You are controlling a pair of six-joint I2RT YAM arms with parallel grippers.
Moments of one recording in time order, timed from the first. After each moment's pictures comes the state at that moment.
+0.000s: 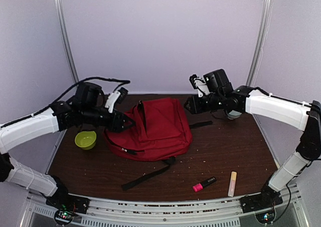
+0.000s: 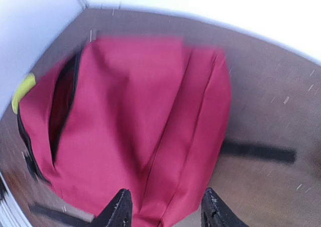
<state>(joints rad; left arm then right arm) -0.67 1.24 0.99 -0.35 0.31 -0.16 0.69 1.57 1.31 -0.37 0.02 0.25</state>
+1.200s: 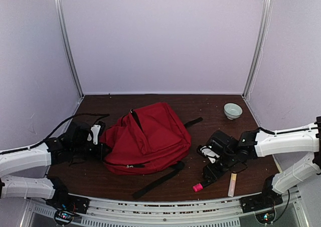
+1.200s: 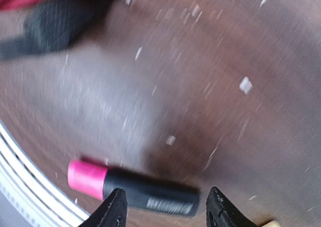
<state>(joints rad) -0.64 0.97 0.46 -0.23 0.02 -0.39 0.95 1.33 0.72 -0.62 -0.02 0.34</state>
